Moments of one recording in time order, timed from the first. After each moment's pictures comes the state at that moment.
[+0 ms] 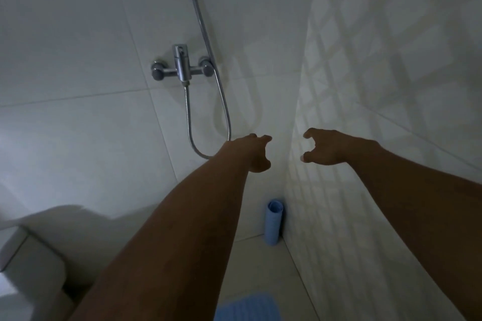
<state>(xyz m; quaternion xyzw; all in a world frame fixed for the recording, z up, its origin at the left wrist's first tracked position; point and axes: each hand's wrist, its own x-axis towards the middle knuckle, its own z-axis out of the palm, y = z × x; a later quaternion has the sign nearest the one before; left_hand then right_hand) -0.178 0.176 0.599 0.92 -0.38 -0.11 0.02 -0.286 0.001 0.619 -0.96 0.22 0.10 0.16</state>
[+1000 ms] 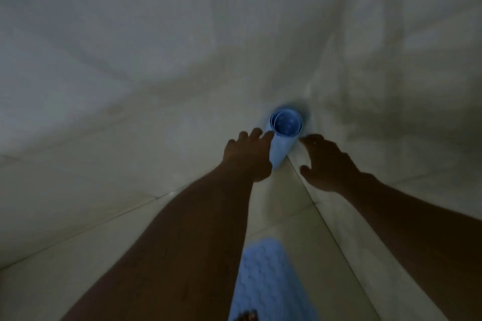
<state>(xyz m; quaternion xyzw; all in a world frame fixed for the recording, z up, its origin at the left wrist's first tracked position) 0.082 0.001 -0.037 0.86 -0.43 -0.27 -0.01 -0.052 -0.134 -0.043 -0.92 0.28 0.20 0.18</state>
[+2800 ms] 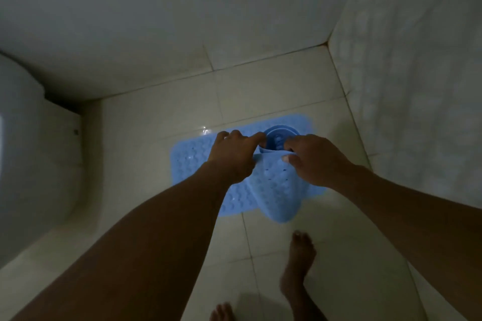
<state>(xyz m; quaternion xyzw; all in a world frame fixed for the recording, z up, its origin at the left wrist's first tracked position) -0.261 0.377 -0.011 0.90 -0.37 -0.23 0.02 -0.359 0.189 -0.025 -0.96 0.02 0.12 0.24</state>
